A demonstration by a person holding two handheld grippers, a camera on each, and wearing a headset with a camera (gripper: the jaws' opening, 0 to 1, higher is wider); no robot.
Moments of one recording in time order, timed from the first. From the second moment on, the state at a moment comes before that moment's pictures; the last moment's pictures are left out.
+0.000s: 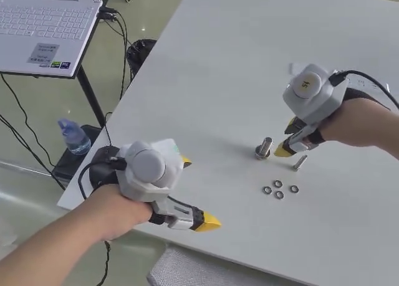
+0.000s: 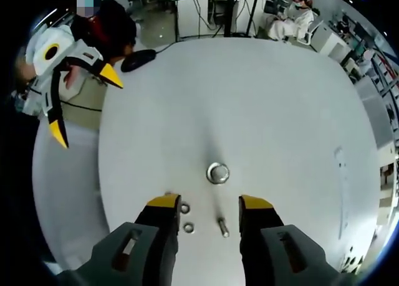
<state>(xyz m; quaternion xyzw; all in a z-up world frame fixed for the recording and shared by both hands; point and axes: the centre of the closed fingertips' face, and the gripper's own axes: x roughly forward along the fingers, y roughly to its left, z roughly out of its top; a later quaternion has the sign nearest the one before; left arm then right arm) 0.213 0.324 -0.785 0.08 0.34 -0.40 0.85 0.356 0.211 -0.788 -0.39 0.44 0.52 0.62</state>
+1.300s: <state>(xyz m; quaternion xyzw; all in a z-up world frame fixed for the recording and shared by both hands) 0.217 0.308 -0.781 0.09 0.34 -0.41 0.84 0.317 0.154 -0.815 -0.38 0.45 0.53 0.62</state>
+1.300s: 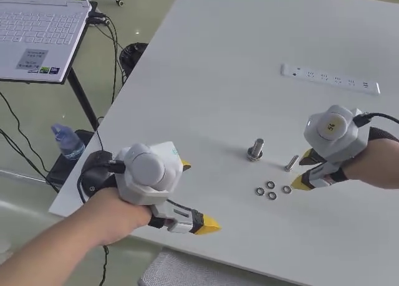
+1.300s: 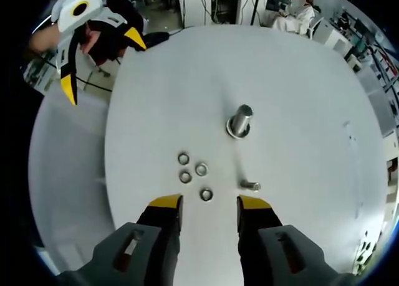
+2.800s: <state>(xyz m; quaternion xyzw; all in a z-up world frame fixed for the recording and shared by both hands) 0.211 0.318 -0.787 0.08 0.34 -0.42 0.84 0.313 0.150 -0.868 -0.40 0.47 0.50 0.61</state>
